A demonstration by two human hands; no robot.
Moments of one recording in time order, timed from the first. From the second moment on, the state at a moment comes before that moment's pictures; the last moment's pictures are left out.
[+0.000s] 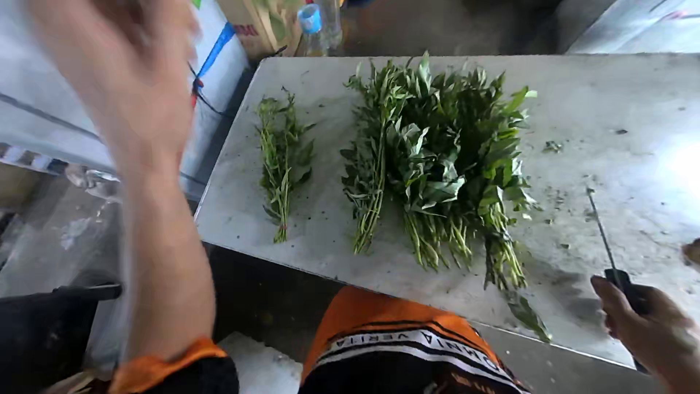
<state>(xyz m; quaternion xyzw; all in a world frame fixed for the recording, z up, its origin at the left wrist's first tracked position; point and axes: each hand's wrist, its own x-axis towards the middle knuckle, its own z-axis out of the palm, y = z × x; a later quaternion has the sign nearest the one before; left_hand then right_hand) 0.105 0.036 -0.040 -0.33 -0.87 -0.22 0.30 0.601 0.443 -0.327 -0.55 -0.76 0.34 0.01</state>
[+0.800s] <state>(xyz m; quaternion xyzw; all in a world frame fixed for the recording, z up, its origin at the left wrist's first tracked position) 0.321 0.113 -0.267 -0.36 -0.84 -0.39 0.02 0.597 0.460 -0.313 -0.56 -0.80 0.21 0.07</state>
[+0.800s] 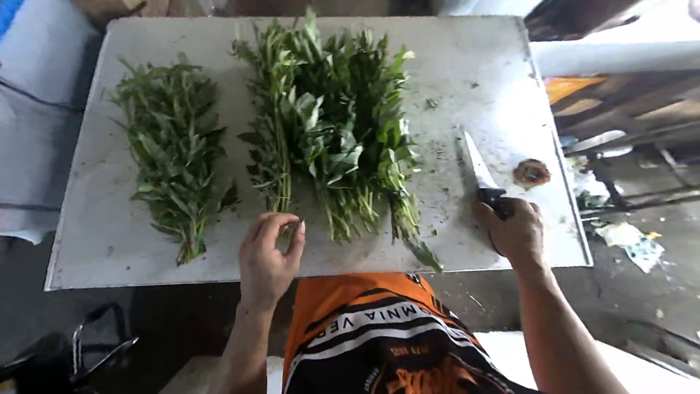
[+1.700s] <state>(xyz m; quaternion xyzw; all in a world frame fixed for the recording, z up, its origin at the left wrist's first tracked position) 0.434 0.274 -0.293 -0.23 -0.84 -0.37 -0.32 0.672 0.420 -0.287 -0.26 -0.81 0.52 -0.12</state>
